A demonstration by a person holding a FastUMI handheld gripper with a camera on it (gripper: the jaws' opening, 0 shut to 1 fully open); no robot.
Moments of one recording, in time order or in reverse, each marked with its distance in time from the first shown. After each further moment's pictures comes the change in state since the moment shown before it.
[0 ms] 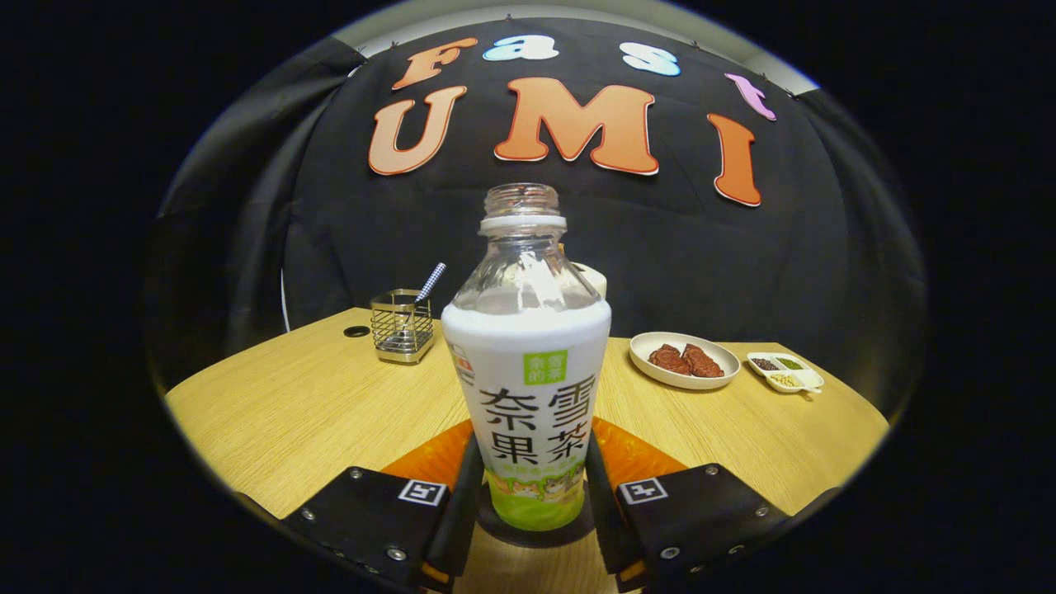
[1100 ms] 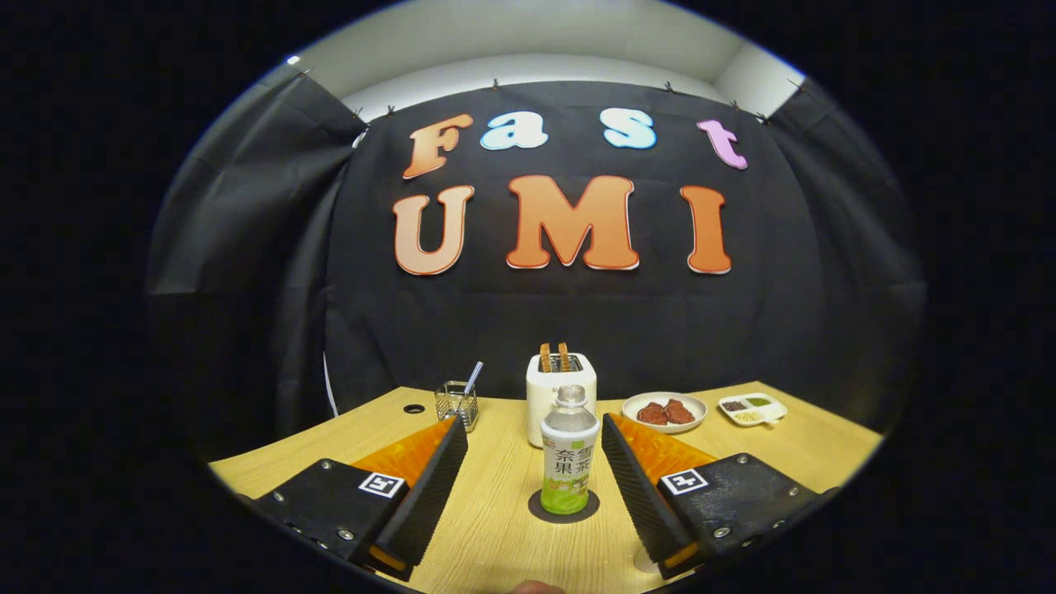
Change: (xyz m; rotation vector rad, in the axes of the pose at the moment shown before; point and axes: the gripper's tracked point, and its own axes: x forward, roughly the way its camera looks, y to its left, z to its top) arm -0.180 0.015 0.125 0.039 -0.233 0.032
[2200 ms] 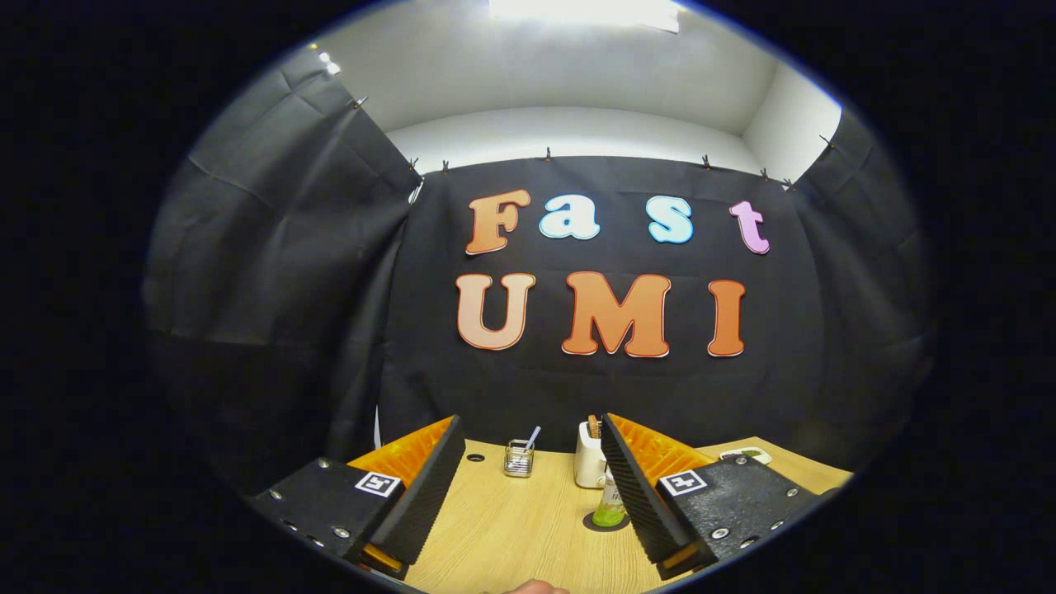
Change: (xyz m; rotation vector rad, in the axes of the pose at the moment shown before) arm -0.133 0.090 0.124 -0.006 -0.196 0.068
